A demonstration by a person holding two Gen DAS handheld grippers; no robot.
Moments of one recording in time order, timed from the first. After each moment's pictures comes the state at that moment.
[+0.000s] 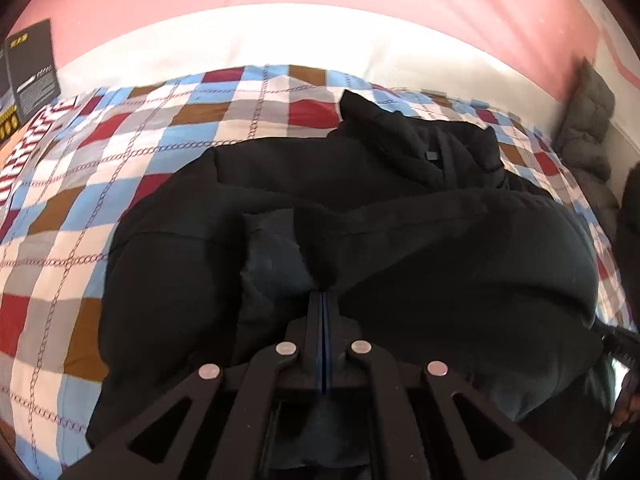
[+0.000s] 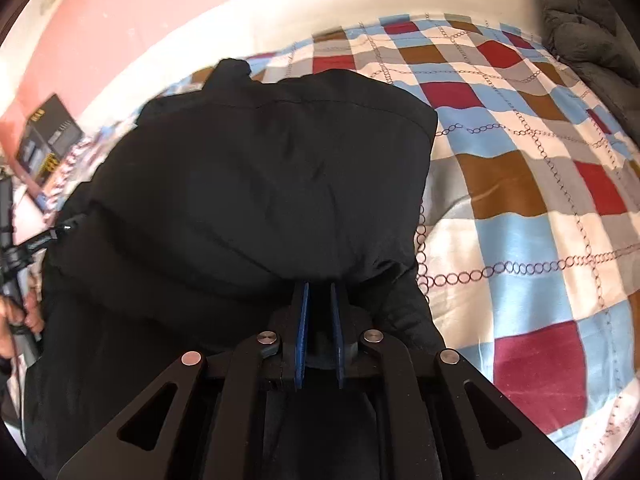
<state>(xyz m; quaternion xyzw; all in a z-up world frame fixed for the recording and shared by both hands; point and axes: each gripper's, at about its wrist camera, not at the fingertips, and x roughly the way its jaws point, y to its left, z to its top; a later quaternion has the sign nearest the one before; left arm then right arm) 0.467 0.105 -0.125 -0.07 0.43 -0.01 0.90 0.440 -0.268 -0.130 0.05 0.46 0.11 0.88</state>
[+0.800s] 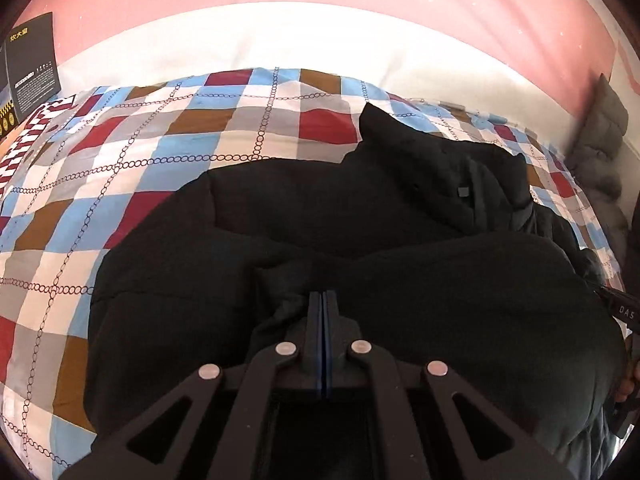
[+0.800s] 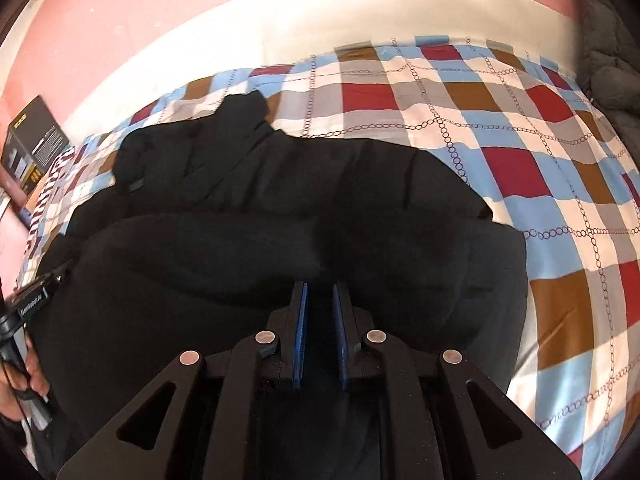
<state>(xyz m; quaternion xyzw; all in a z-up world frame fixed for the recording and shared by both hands) 0.508 0.115 -0.135 -0.08 0.42 0.00 0.90 0.545 -0.216 -0.114 0.05 0.46 0.12 0.88</state>
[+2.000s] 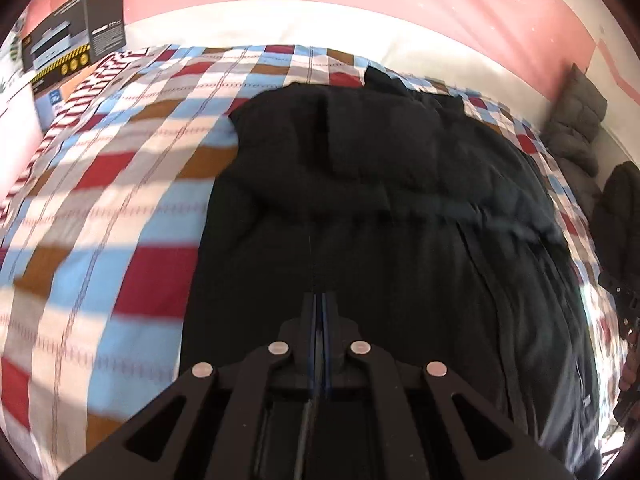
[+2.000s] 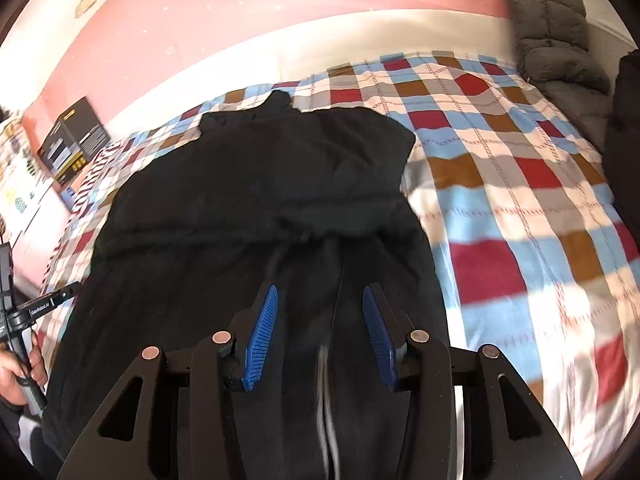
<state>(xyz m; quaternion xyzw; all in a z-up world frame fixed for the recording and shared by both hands) 0.262 0.125 -0.102 -0.10 0.46 0.01 0.88 0.299 -0.272 -0.069 0.06 0.41 0.12 0.90</state>
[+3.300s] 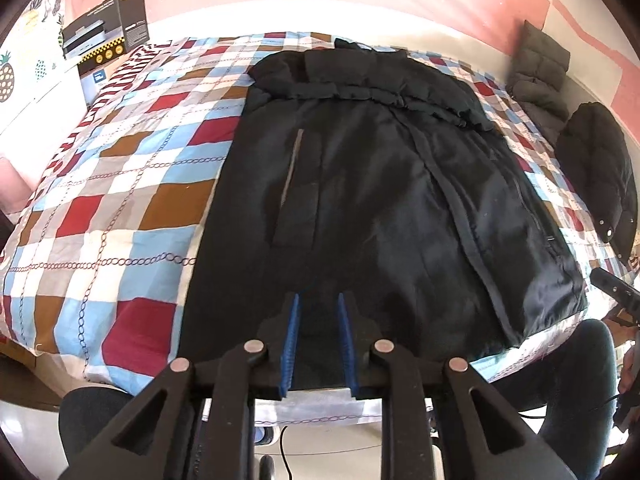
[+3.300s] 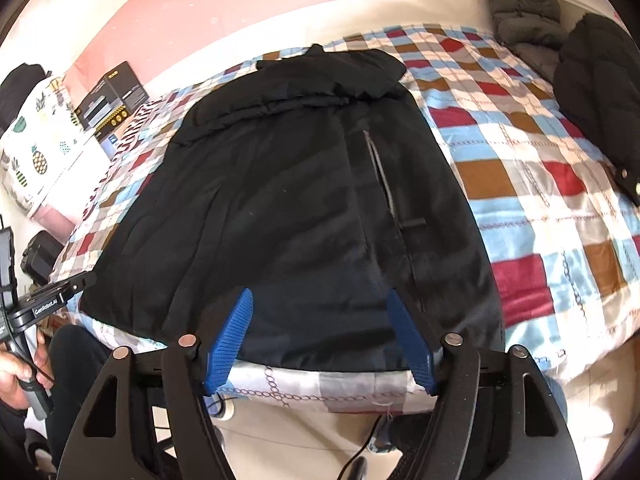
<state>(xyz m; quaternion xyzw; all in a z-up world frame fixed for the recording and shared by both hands) 0.038 0.077 -0.079 -0.06 0.47 0.01 0.88 0.069 -0.267 -0.075 0.07 0.45 0.13 0.88</state>
